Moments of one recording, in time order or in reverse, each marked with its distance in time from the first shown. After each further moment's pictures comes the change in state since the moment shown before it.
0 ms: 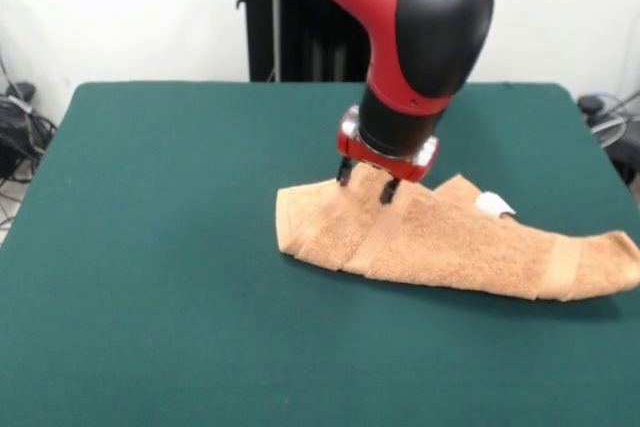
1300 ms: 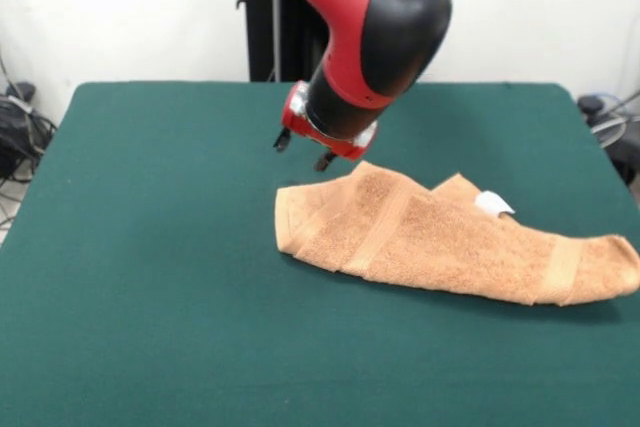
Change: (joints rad) arm -0.024 0.069 -0.093 -0.006 -0.188 0.000 0.016
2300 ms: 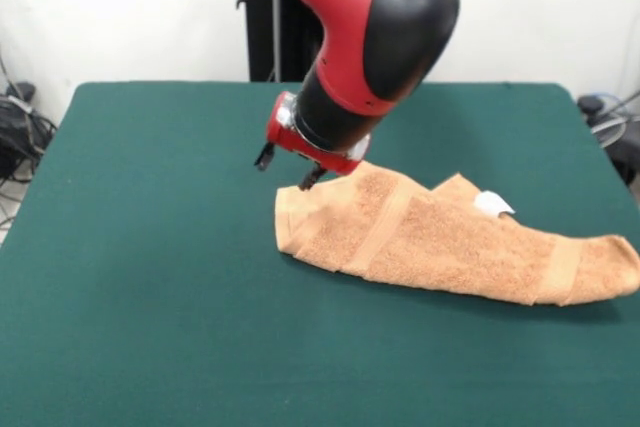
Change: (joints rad) arm -0.035 -0.011 -0.037 -0.135 -0.055 0.016 0.000
